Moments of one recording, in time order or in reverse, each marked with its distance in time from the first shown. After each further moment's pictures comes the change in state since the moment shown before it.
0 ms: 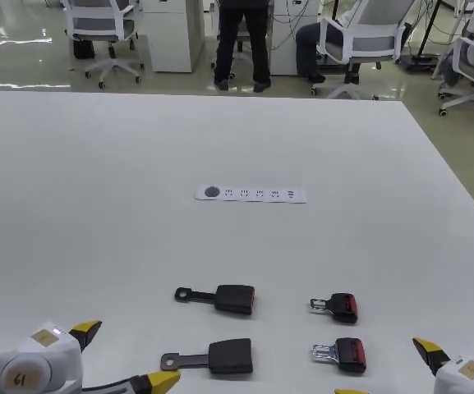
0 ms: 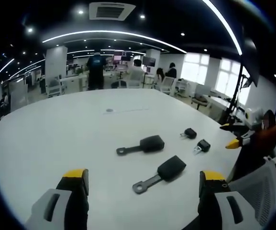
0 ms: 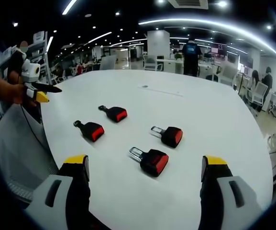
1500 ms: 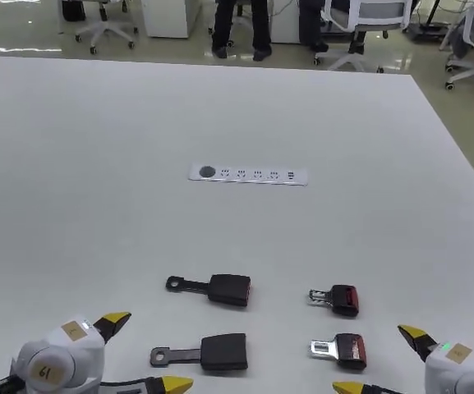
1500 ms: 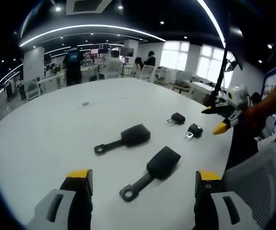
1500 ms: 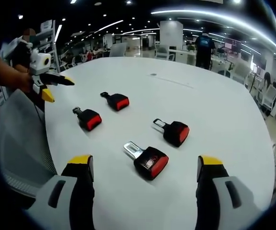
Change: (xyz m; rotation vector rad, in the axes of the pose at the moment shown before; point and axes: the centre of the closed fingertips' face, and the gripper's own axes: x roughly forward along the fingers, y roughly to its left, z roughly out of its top) left arm 0.057 -0.024 -0.023 0.121 0.104 -0.169; right arm 0.034 -0.009 -0.013 -0.075 0.107 0.093
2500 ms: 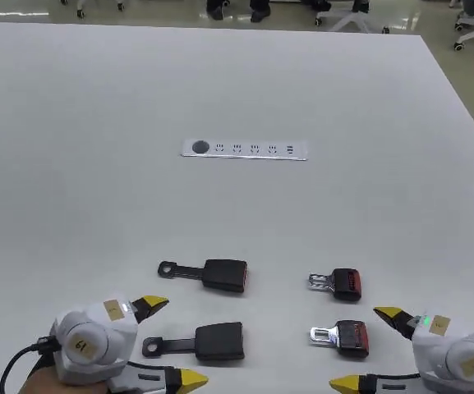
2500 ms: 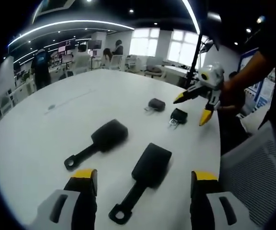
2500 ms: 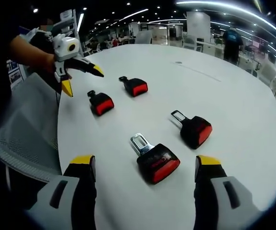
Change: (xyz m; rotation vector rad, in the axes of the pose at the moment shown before) left arm 0.055 -0.032 0.005 0.160 0.106 -0.234; right arm 0.029 0.003 -0.019 -0.109 0.111 0.246
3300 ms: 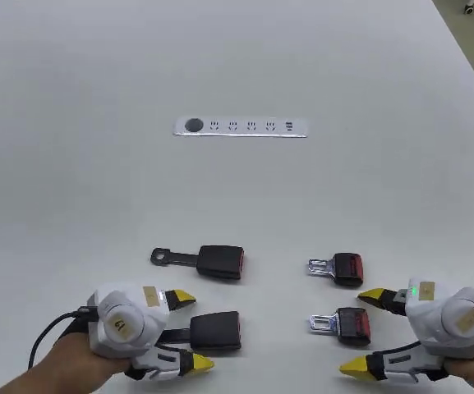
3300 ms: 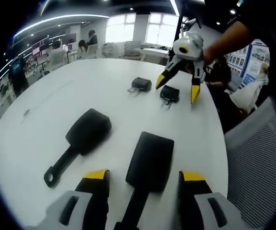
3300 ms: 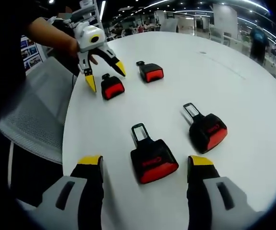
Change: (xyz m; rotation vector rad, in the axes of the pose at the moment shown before) left arm 0.044 -0.004 -0.023 0.145 0.153 -0.129; right arm 0.018 -0.003 -0.013 -0.124 0.127 0.209
